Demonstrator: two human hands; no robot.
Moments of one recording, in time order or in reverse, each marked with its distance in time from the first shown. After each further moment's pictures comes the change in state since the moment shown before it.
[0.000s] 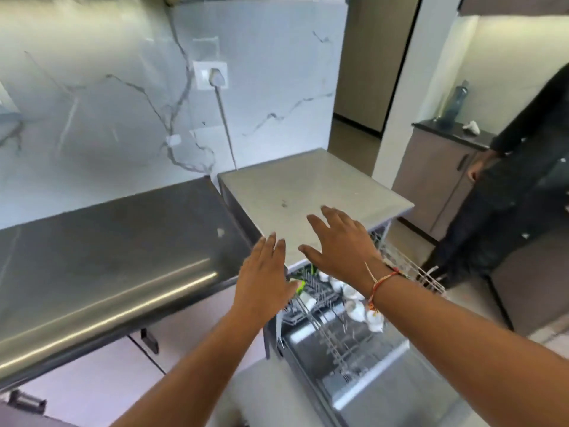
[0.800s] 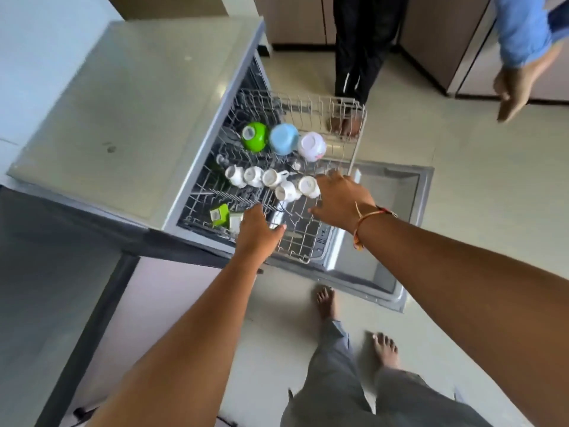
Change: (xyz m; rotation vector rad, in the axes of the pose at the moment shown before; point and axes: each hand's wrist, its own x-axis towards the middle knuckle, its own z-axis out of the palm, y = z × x) left_hand 0.072 0.091 0.265 -0.135 -0.583 -0.004; right_hand -0.163 0.161 0.221 0.462 -0.353 0.774
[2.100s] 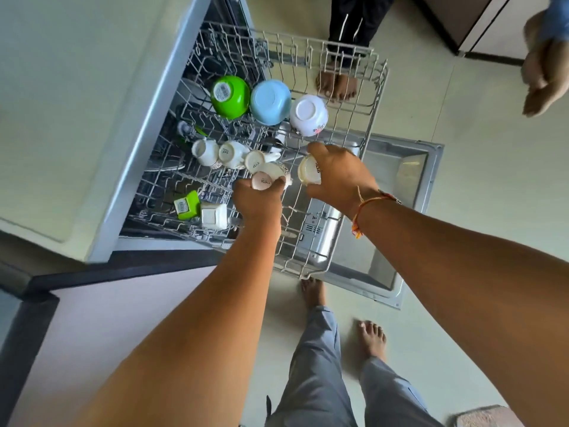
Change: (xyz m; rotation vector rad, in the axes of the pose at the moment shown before) left_hand 0.153 -0.012 0.087 -0.736 0.360 -0.358; right_hand 0.115 0.030 0.069 0.053 0.073 -0.023
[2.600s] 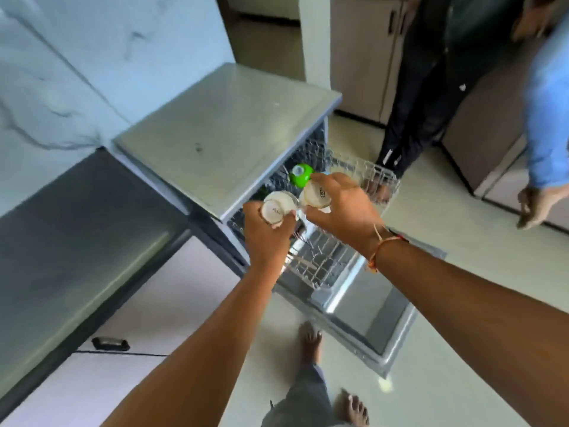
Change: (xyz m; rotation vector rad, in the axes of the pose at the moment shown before) left_hand -0.203 0.091 -0.194 -0.143 0.226 0.466; right_hand -0.156 -0.137 -0.169 0.146 0.287 -0.481
